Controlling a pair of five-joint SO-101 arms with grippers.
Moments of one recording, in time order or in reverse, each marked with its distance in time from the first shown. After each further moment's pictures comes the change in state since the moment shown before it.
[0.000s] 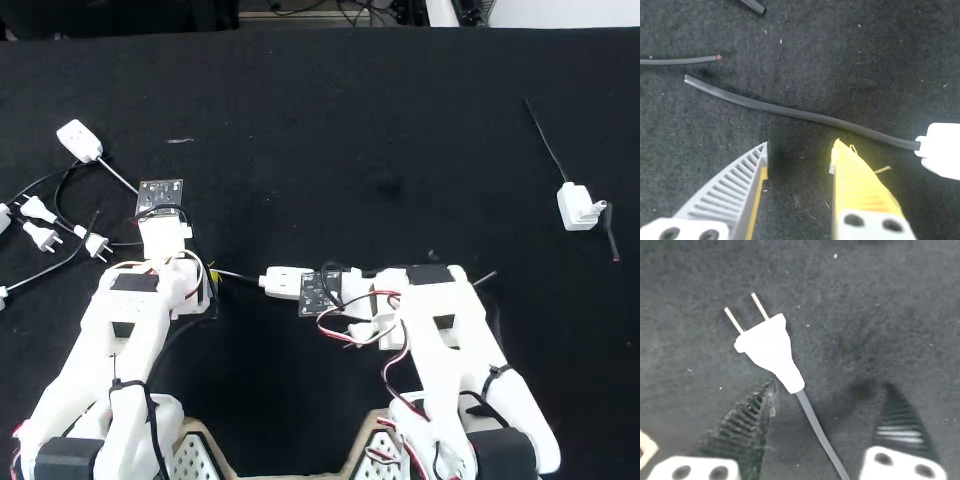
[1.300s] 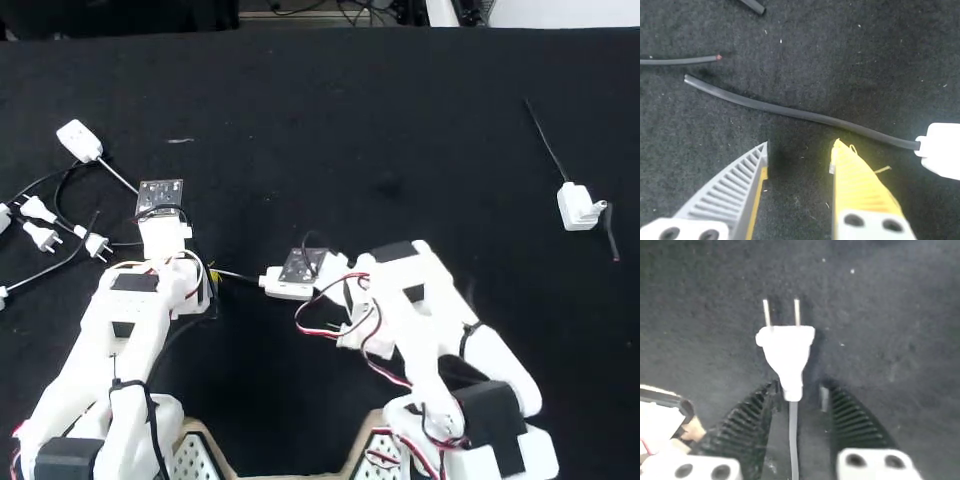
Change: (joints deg) left arm 0.0 0.0 0.0 0.0 0.0; right arm -8.7 13.7 -9.8 10.5 -26.6
